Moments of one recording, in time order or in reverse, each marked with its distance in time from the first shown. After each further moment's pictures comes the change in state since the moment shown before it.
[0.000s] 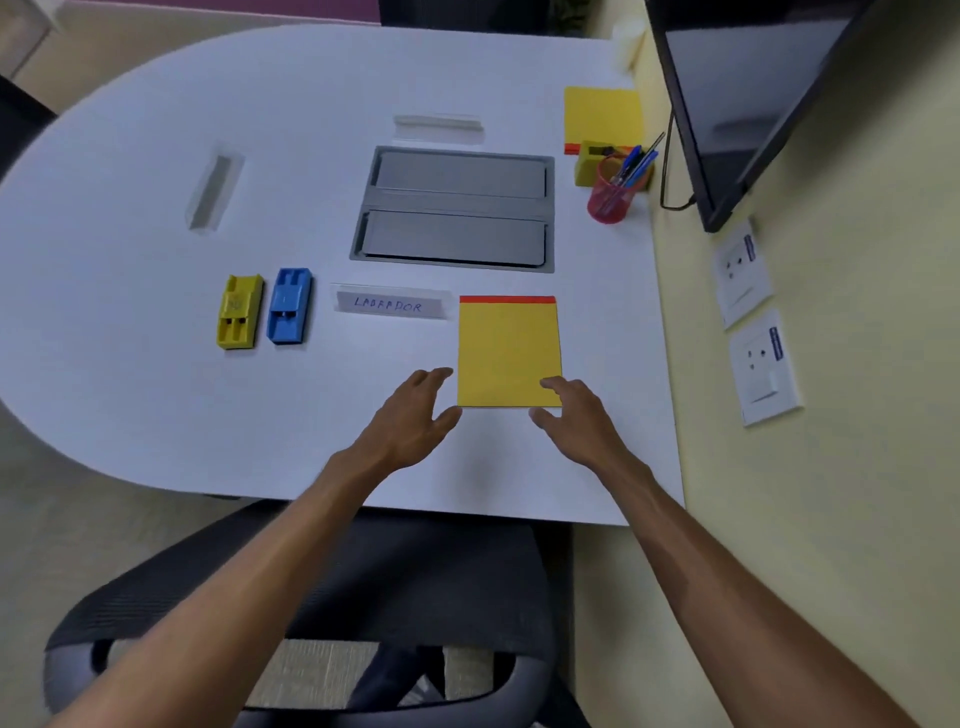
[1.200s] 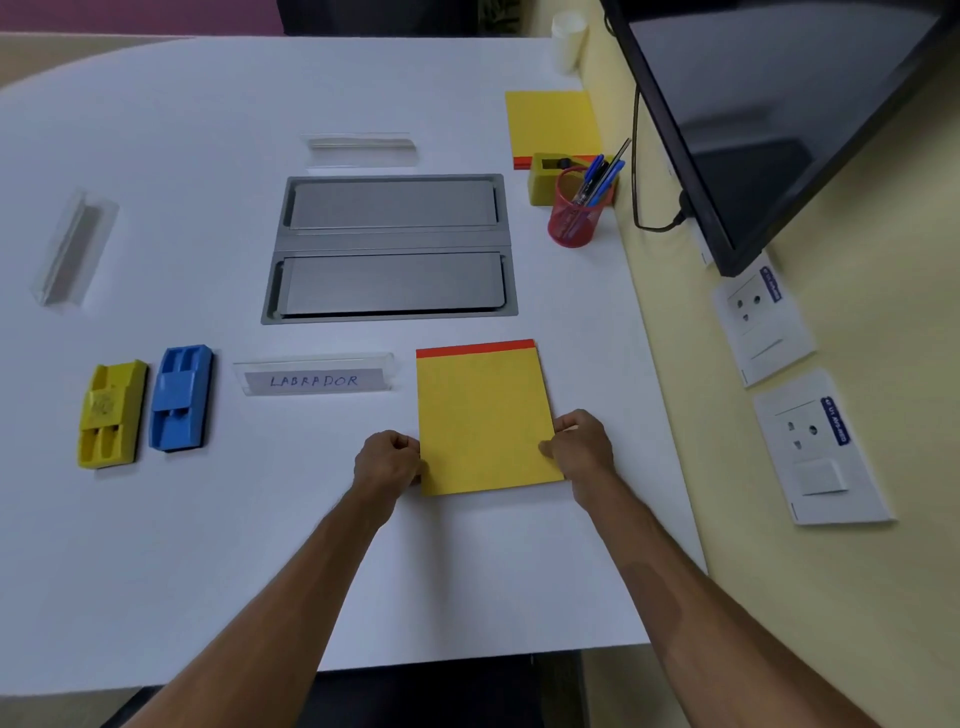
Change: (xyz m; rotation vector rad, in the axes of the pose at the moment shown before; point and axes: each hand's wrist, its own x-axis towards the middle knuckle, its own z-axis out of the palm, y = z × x) left_hand 0.172 -0.042 0.061 -0.672 0.097 -0.594; right_hand 0.138 0.045 0.004 0.481 0.273 0.539
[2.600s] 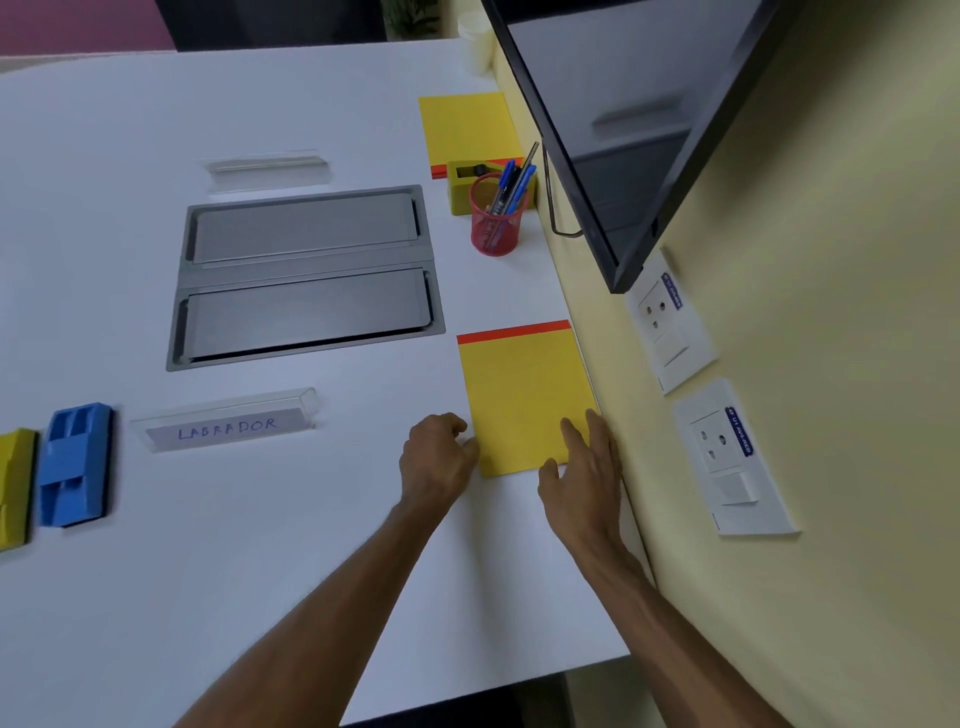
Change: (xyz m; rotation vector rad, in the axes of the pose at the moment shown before) left_hand -0.018 0.063 0.126 0.471 -0.015 0.463; right_hand 0.009 0.060 -0.053 -0.384 0.294 -0.429
